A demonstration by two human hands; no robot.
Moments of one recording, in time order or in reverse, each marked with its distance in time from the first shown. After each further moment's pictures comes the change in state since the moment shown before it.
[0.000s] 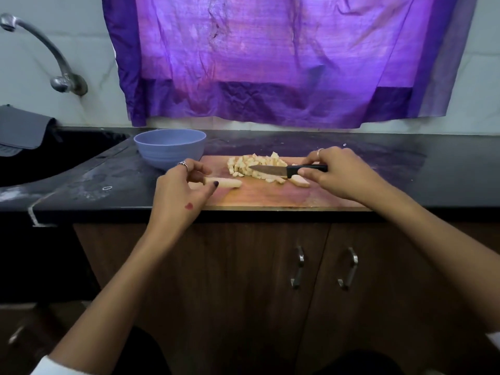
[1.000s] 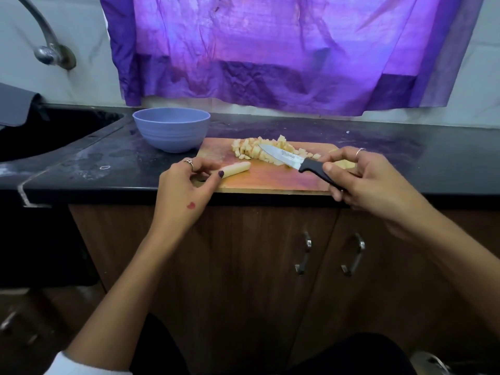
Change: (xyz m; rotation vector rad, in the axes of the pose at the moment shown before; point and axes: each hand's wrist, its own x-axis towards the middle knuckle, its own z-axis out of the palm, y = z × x) left_hand -0.017 -0.023 0.004 -0.074 -0.030 0.073; right_hand -0.061 -0.023 0.006 0.714 -0.008 0.161
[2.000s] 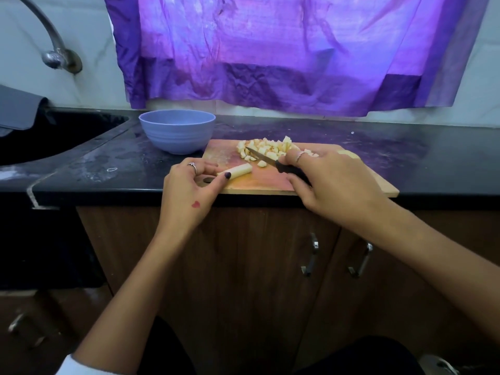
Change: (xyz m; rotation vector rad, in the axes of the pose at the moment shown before) left_hand 0.005 -0.008 0.002 -0.023 0.036 -0.039; right_hand 0.007 -0.023 0.040 -0.935 0.099 -0.518
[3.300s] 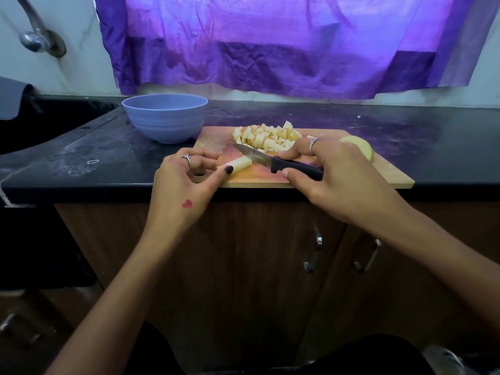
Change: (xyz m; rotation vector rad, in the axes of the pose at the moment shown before) left_hand -0.002 0.004 0.004 -0.108 -0.093 -0.013; right_hand -0.001 0.004 0.010 0.450 -0.059 0.185
